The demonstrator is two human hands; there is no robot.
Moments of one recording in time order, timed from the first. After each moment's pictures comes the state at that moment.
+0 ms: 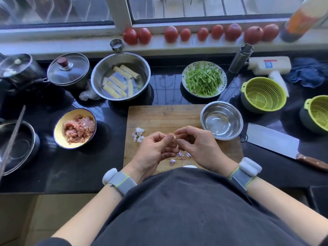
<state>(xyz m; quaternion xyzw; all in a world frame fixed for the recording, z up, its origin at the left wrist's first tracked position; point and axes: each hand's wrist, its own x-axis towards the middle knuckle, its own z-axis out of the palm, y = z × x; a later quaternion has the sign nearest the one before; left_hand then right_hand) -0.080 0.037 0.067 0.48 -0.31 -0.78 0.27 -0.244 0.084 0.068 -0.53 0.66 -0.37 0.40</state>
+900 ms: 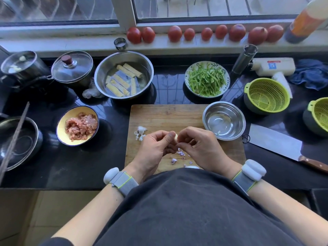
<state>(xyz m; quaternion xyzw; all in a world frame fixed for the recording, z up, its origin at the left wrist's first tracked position) -0.078 0.040 0.069 0.46 -0.36 -0.75 0.30 -0.246 0.086 0.069 -0.66 0.60 -0.37 0.27</state>
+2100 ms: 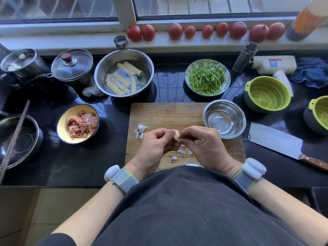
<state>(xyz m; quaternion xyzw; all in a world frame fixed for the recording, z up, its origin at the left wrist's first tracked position) -0.080 0.041 0.071 0.46 -0.33 -0.76 0.31 -0.249 0.087 0.067 -0.66 0.58 -0.42 0.24</state>
